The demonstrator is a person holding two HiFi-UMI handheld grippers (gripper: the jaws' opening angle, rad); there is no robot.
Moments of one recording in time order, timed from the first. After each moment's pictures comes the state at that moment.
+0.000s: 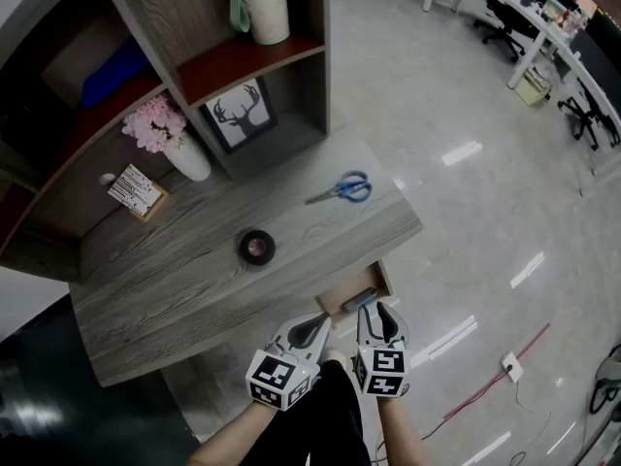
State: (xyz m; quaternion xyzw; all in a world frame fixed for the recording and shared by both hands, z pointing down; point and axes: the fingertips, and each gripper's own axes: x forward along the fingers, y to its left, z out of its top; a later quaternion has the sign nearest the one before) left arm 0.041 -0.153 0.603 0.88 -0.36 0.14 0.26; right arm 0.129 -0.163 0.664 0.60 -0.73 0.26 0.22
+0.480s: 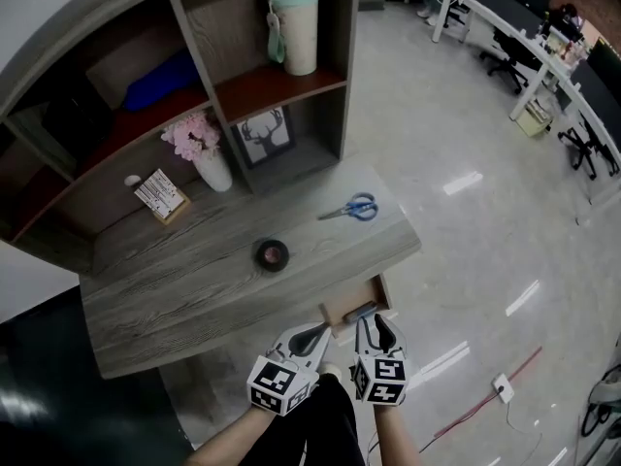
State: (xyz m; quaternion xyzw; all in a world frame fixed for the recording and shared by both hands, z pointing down) left arm 0.026 -0.139 0.563 0.89 -0.37 0.12 0.24; right arm 0.112 -0.154 0.621 0.59 -0.74 0.27 0.19
